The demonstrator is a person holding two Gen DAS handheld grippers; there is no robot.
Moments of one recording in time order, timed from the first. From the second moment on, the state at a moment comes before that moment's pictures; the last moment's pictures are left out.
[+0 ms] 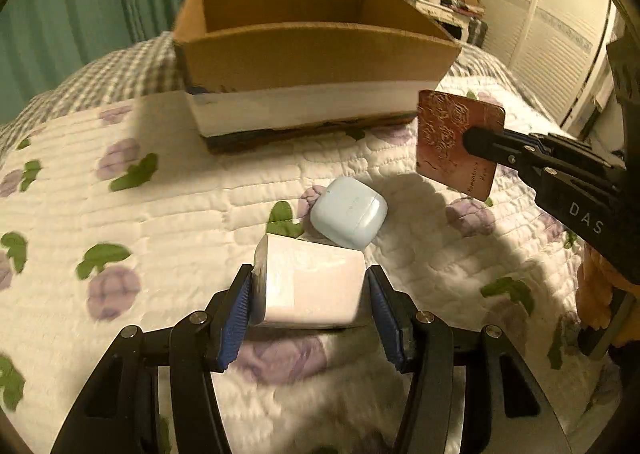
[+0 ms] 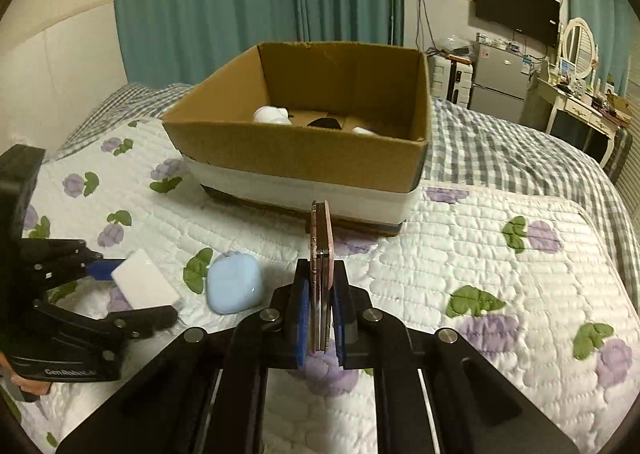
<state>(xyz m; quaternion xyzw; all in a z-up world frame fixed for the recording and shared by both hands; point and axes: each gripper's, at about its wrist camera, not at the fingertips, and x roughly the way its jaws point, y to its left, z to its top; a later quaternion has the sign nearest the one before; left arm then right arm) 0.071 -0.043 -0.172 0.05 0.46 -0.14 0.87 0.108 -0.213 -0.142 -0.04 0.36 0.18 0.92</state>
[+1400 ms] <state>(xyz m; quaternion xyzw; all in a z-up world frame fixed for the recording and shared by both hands) 0.079 -0.045 0.045 0.00 0.23 -0.12 0.96 0.069 -0.216 0.069 -0.03 0.15 0.17 0.97</state>
